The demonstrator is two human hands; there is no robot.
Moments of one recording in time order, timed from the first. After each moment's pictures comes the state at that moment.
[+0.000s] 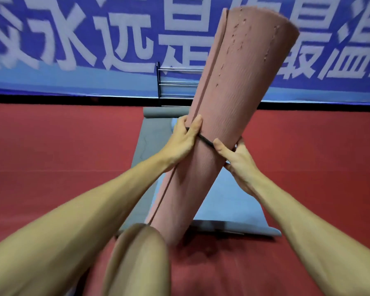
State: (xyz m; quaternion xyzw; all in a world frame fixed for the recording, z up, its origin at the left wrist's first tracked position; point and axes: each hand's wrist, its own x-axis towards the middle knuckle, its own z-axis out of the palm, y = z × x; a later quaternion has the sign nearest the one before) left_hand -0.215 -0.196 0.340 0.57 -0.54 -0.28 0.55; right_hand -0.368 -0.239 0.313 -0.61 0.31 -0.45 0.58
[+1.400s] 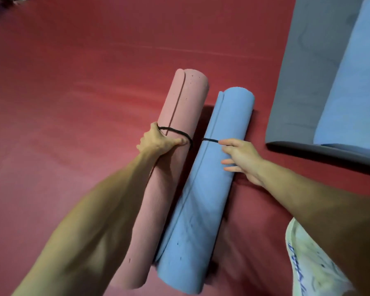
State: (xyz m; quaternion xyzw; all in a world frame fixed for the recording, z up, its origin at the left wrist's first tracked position) left_hand 0.202 0.114 0.027 0.96 -0.07 -0.18 0.19; right_hand 0.023 -0.023 0.026 -0.60 0.42 0.01 0.68
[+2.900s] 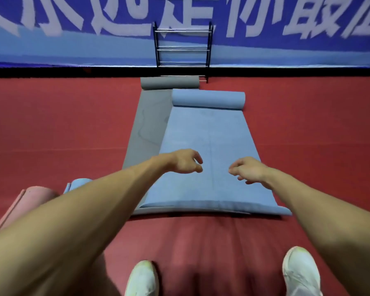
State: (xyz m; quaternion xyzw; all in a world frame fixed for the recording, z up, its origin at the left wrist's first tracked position) left_hand -0.188 -0.256 0.225 0.70 -0.63 -0.33 0.08; right_hand -0.391 -0.329 0.201 -0.72 0.56 -0.04 0.40
